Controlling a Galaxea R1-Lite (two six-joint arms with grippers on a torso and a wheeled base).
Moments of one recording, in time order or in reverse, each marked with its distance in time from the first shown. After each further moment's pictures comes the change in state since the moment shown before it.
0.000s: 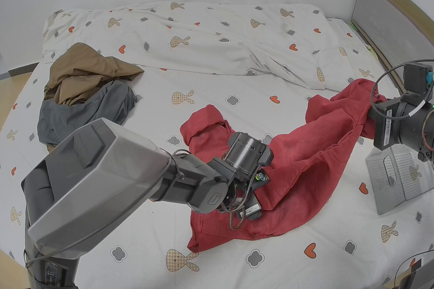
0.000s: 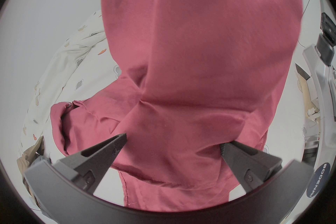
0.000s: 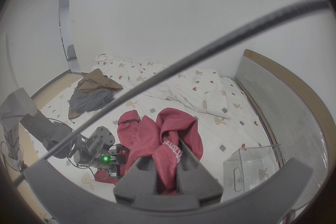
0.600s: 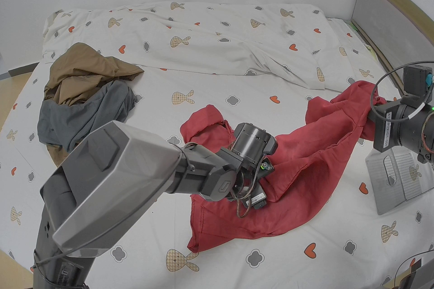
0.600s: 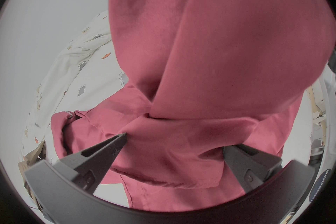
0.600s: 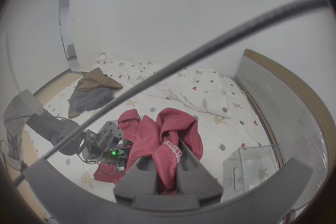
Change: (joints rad) left arm 0.017 0.085 -0.186 0.065 0.008 0.013; right arm -0.001 -0.002 0.009 0.000 0.000 0.000
